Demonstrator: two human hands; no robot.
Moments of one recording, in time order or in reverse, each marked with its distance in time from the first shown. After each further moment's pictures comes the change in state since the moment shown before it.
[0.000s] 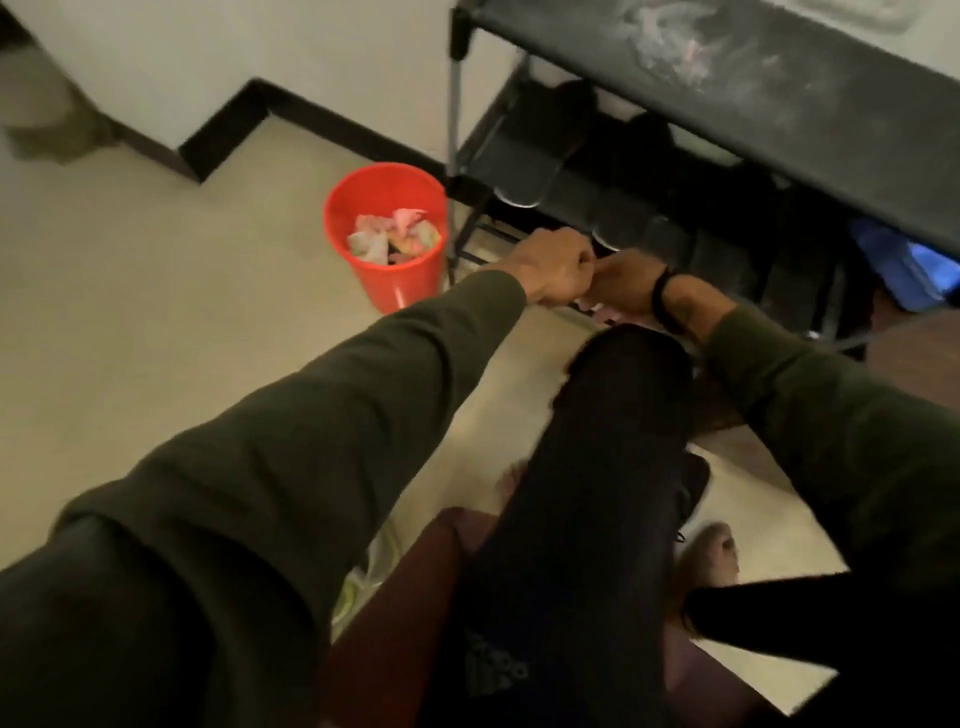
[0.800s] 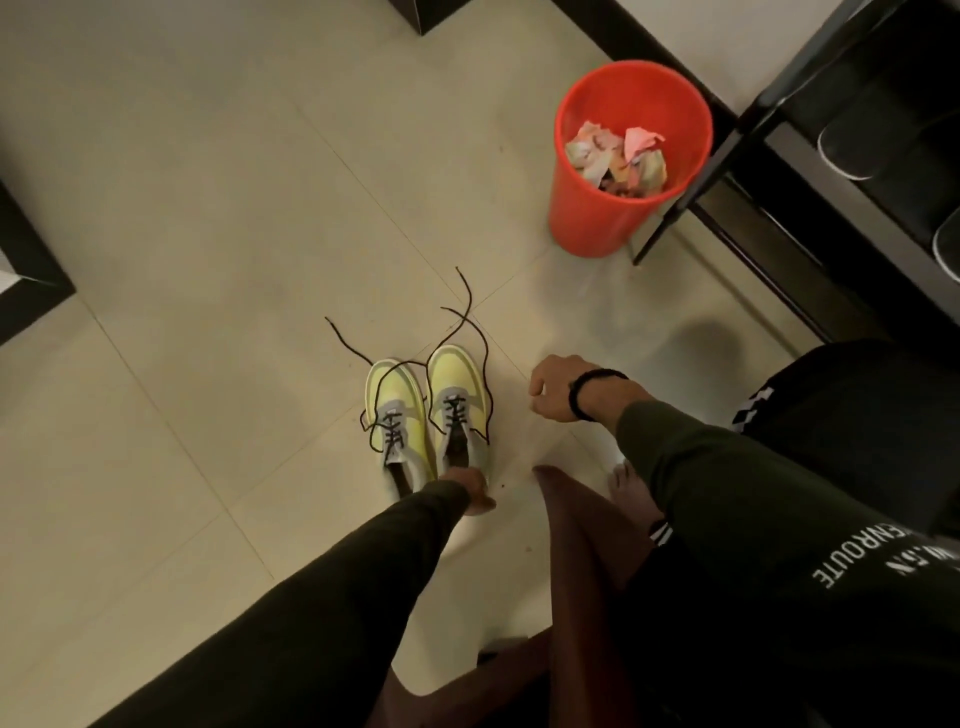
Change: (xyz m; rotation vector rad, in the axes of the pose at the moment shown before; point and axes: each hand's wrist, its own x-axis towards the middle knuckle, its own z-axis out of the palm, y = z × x) left_hand -0.255 -0.209 0.288 -0.490 -0.593 -0.945; right_hand -0.008 -0.145 0.261 -0.586 -0.494 -0.285
